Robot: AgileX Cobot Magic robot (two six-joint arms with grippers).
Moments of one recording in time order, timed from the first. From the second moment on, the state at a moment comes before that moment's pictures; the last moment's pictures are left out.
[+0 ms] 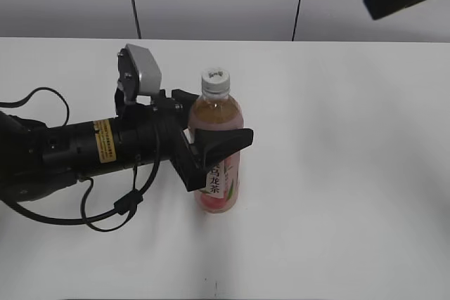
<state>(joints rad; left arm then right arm) -0.46 1.97 -0.69 0.84 -1.18 -0.38 0.32 1.37 -1.40 0.33 1.15 -0.47</state>
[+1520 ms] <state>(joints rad) -0.46 1.97 -0.69 0.85 -1.18 -0.37 0.75 1.88 -1.79 0.09 1.22 0.16</state>
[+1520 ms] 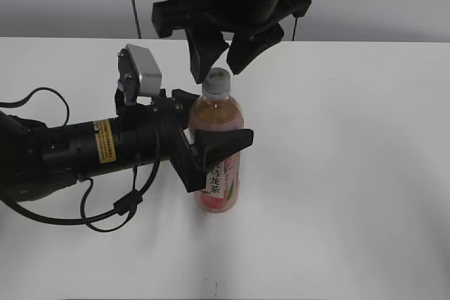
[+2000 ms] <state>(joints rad) -0.46 1.97 -0.69 0.85 -1.18 -0.37 0.75 1.89 -1.79 0.12 1.22 0.16</state>
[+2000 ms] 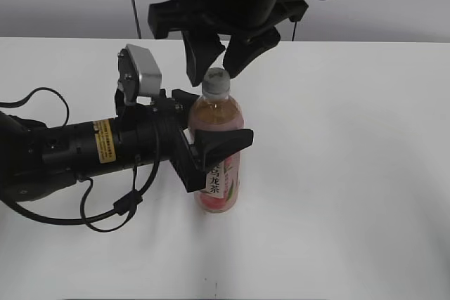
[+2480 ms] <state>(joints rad) -0.46 1.97 -0.69 0.85 -1.18 -0.37 0.75 1.89 -1.77 0.12 1.22 0.15</state>
